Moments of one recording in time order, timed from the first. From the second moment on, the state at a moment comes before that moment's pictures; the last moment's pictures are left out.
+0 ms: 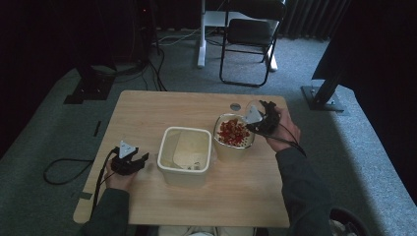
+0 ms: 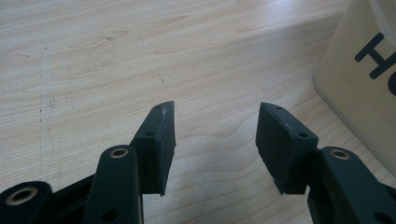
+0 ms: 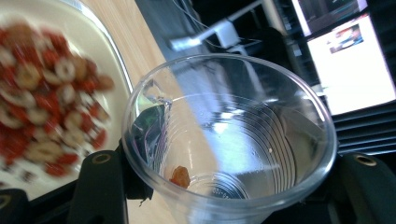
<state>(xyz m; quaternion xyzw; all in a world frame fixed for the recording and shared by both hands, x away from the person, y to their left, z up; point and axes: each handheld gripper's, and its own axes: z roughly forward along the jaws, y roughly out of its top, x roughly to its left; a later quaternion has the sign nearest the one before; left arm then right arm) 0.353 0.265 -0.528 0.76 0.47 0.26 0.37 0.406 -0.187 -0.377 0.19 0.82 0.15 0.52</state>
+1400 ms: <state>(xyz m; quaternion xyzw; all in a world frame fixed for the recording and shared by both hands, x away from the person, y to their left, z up) 0.354 0.264 -0.529 0.76 0.47 0.26 0.37 0.389 -0.217 -0.369 0.37 0.77 0.44 0.26</state>
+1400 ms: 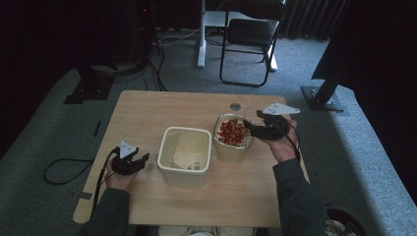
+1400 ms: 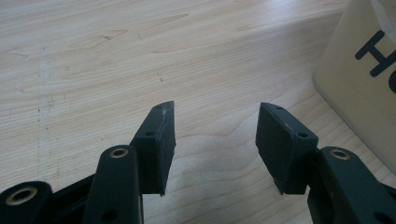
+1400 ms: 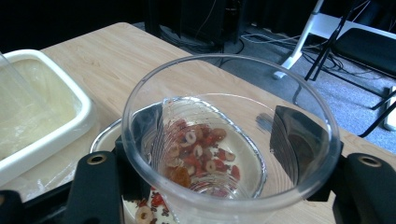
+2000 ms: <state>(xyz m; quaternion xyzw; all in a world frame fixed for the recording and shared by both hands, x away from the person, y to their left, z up) 0.355 0.262 -0.530 0.76 0.46 0.26 0.37 0.379 -0.203 -0.365 0.35 0.78 0.44 0.27</state>
